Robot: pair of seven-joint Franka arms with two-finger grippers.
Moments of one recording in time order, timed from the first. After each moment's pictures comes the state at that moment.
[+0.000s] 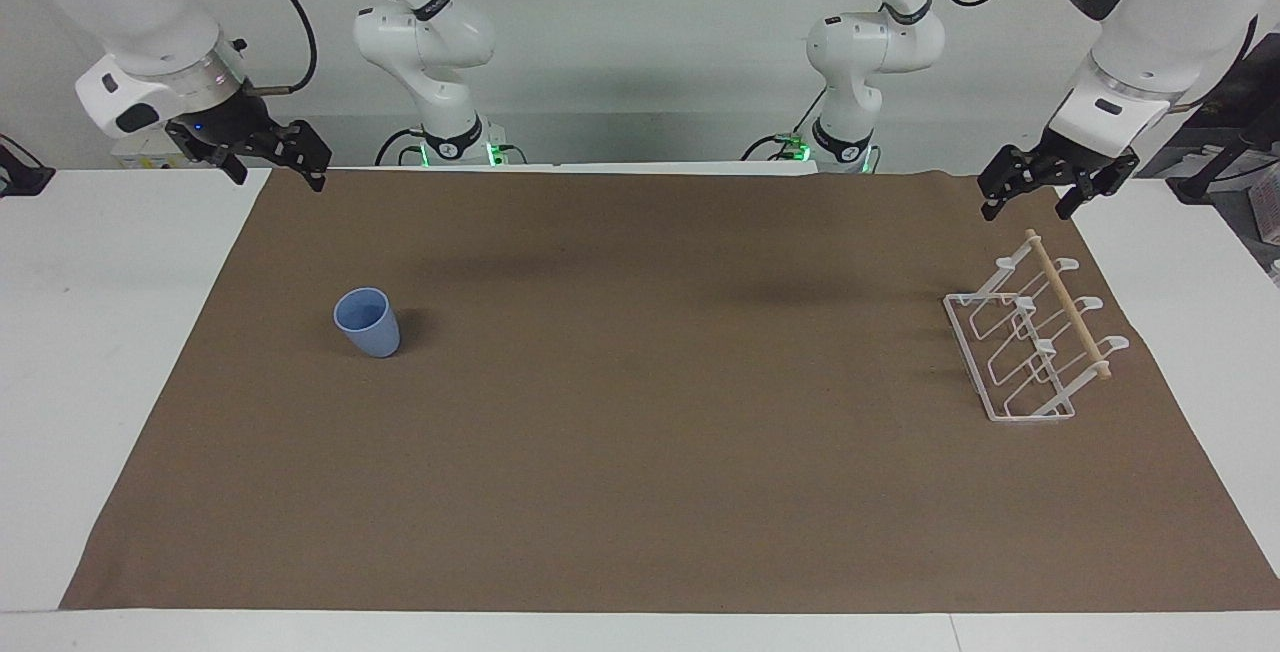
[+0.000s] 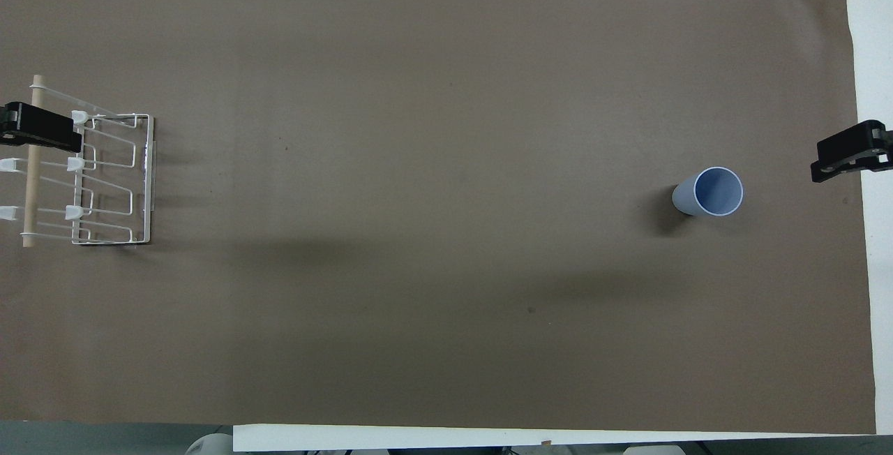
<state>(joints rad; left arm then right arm) -0.06 -0.04 -0.04 -1.63 0.01 1.58 0.00 -0.03 0.01 -0.05 -1.51 -0.04 1.35 0.02</state>
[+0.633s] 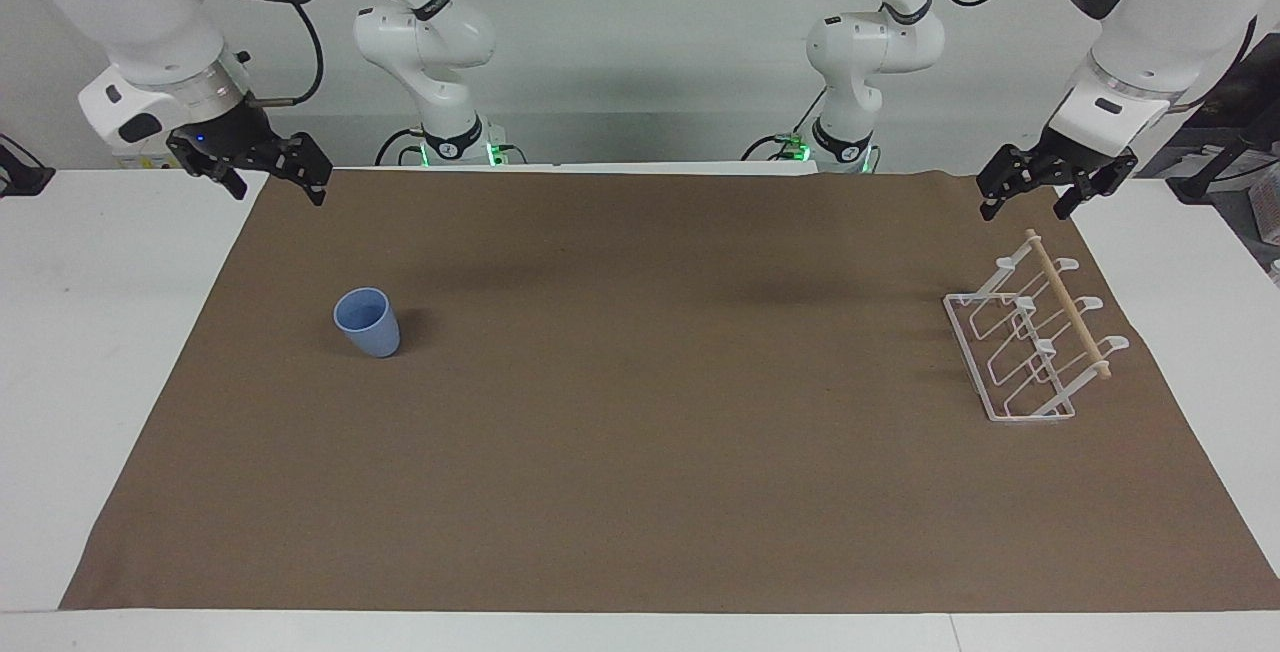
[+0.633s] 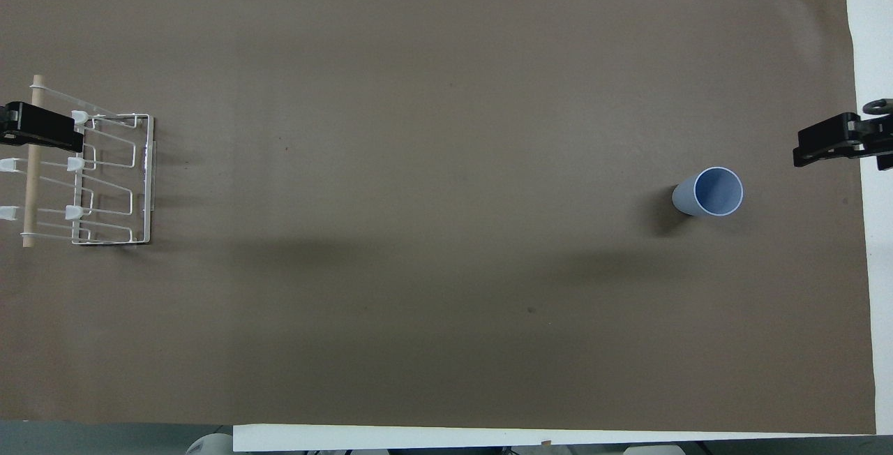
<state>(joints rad) -0.06 -0.04 -0.04 -1.63 0.00 1.58 0.00 -0.03 -0.01 -0.04 -1.65 -0.04 1.55 -0.02</state>
